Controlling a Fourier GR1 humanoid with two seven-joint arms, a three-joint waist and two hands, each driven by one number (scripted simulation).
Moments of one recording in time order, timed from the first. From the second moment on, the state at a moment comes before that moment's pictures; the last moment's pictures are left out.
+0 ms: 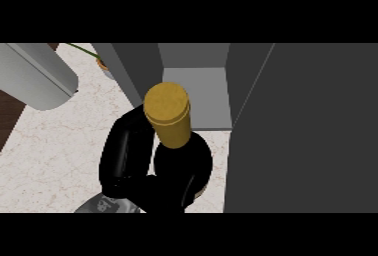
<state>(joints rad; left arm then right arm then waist) -0.28 0.00 -0.44 -1.86 0.10 0.44 0.12 -0.08 -0.09 -0.01 -2.42 -0.21 0.16 0.61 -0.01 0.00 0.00</state>
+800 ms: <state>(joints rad) -0.53 0.00 -0.51 -1.60 0.10 0.69 0.07 -0.05 -0.10 -0.01 -2.42 -0.22 0.19 0.59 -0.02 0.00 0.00</state>
